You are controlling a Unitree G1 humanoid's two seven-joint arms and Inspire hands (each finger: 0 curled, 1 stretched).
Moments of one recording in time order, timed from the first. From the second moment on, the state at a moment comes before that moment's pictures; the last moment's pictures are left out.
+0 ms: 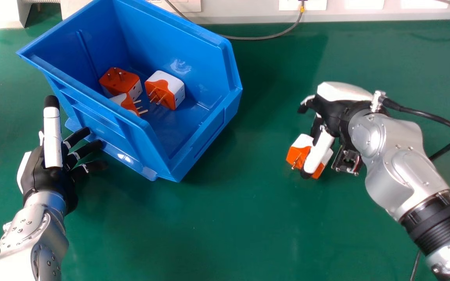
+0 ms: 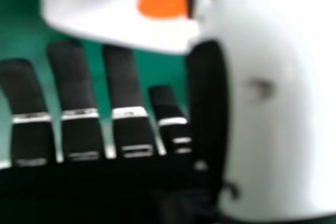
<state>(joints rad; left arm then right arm) -0.20 0.22 0.38 0.23 -0.28 0.40 0.04 -0.66 -0.37 0.46 0.43 -0.79 0.40 0.40</state>
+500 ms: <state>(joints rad) -0.20 0.22 0.38 0.23 -0.28 0.41 0.04 -0.63 -0.39 0.45 0.42 -0.75 0.31 0.27</state>
